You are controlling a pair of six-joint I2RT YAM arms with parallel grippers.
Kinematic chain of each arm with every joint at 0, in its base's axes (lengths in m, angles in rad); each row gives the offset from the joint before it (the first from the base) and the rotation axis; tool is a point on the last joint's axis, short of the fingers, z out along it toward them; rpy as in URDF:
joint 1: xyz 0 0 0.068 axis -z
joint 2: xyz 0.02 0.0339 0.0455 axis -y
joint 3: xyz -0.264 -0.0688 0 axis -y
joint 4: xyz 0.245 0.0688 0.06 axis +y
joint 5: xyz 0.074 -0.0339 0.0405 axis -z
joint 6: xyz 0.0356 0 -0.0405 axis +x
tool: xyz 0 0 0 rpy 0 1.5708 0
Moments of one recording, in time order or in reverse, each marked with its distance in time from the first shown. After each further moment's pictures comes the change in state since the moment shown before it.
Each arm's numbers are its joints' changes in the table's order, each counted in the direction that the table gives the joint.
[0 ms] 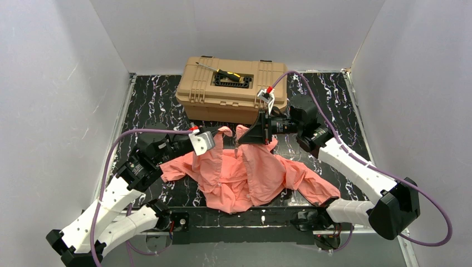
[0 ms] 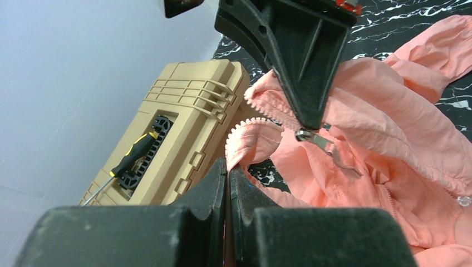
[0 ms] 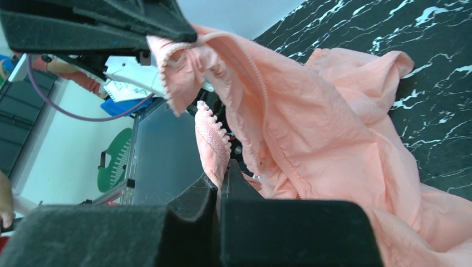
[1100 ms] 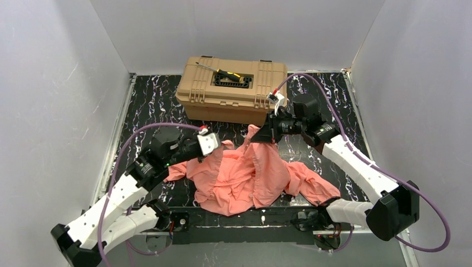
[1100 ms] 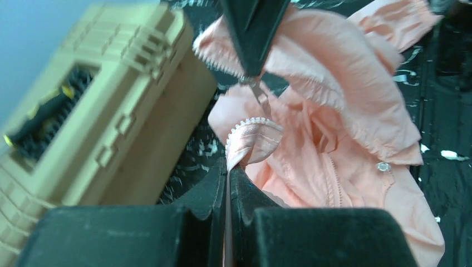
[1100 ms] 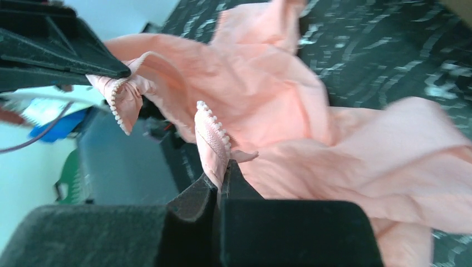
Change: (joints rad) left arm -0.001 -0.062 -0.104 0.052 -0.025 -0.158; right arm 0.095 -0.012 0.044 0.386 0.248 -0.200
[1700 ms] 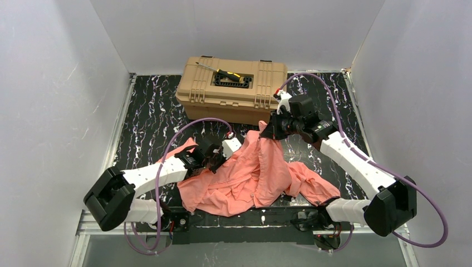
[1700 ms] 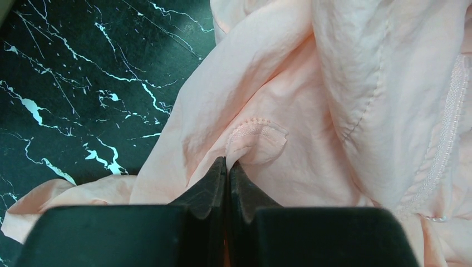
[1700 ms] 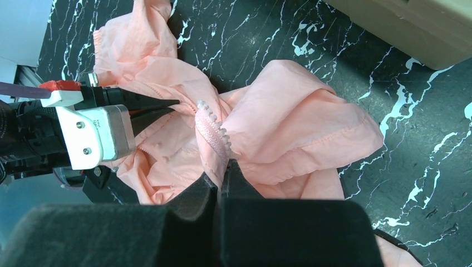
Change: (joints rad) left arm 0.103 -0.459 -0.192 -0.119 -0.412 -0.219; right arm -0.001 -0.032 0.021 0.125 0.353 -0.008
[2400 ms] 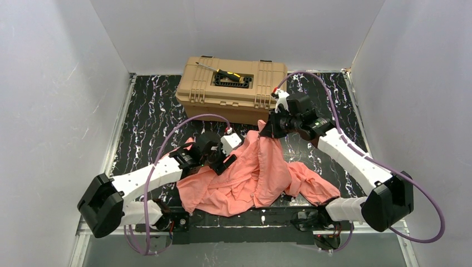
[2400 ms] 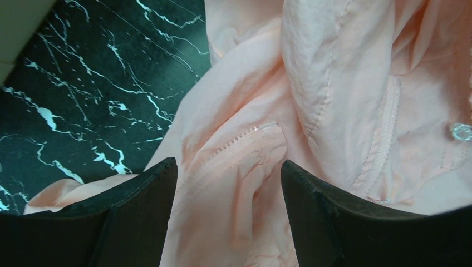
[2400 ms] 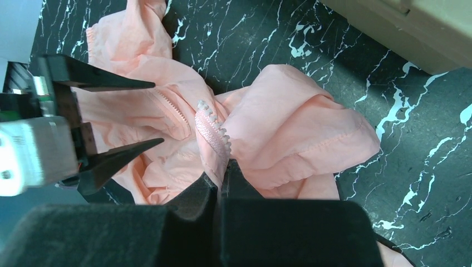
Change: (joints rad) left arm 0.005 0.093 0.077 0.101 0.039 -0.044; right arm 0.000 -0.046 0.033 0.018 0.000 -0.021
